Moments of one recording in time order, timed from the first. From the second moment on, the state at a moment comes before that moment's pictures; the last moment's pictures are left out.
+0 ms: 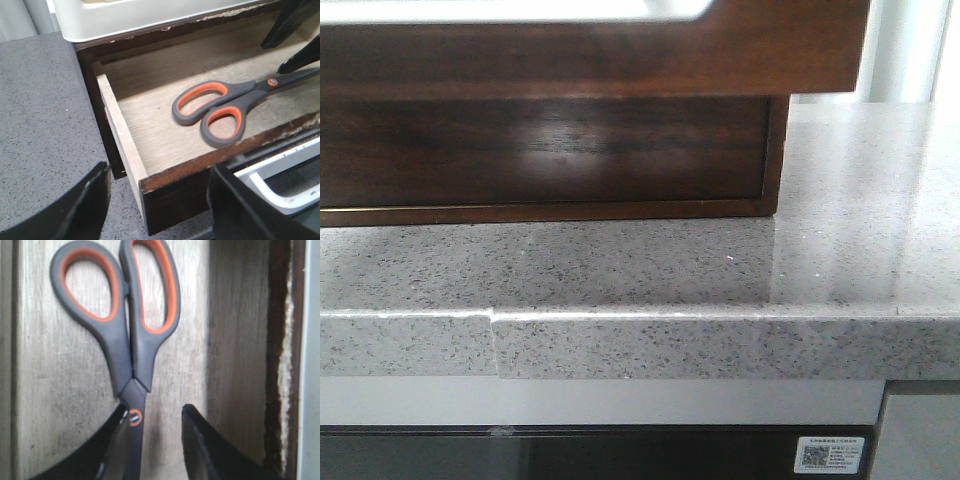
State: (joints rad) left arm -0.23 0.55 -0.82 -0.25 0.77 0.30; right arm 0.80 1.78 -2.00 -0.09 1.27 -0.81
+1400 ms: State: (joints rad) left arm -0.23 0.55 -0.82 -0.25 0.77 0.30; right arm 0.09 0.78 -0.80 0.21 0.78 -0.22
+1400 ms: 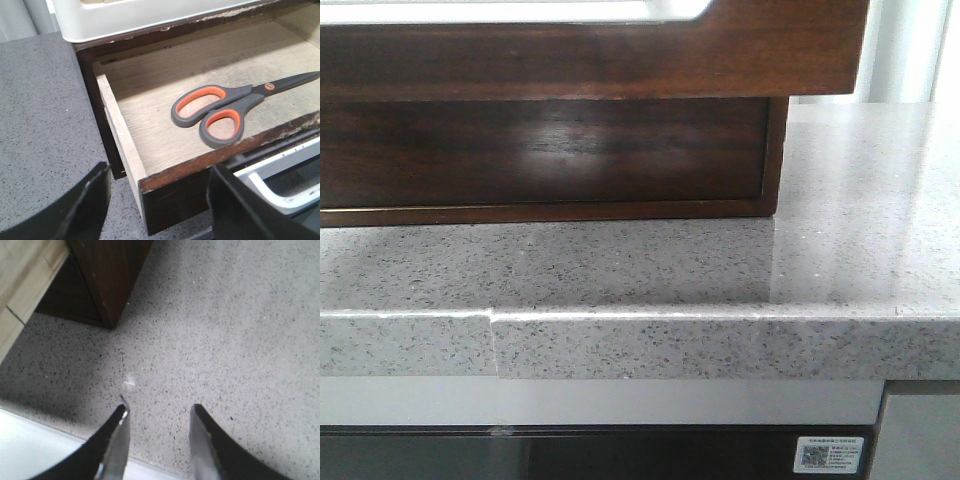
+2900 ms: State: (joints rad) left arm -0.06 0.12 -0.36 -0.19 0.48 0.30; right arm 0.09 0.77 -0.79 0.22 0.74 -0.22
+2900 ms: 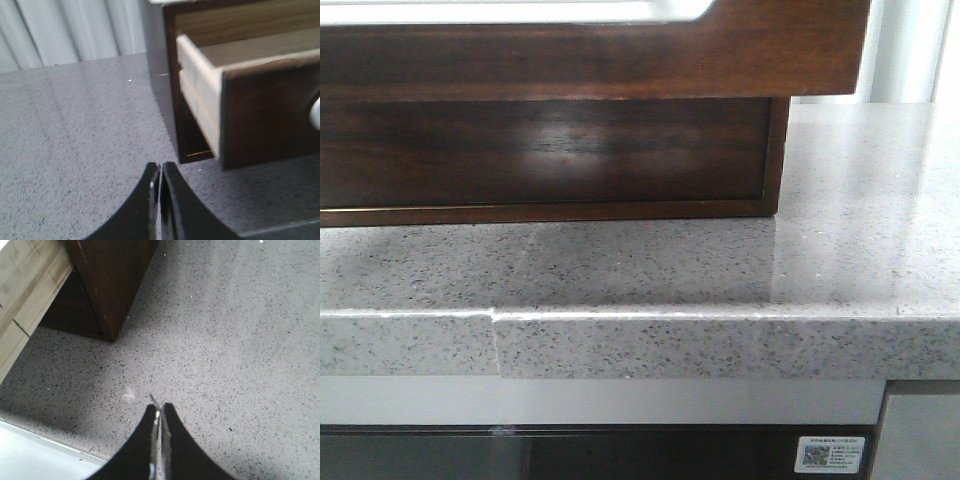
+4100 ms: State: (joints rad) left arm -0.06 0.00 -0.01 -0.06 0.05 0.04; right arm 0.08 0.75 -0.78 0.22 0.74 -0.22
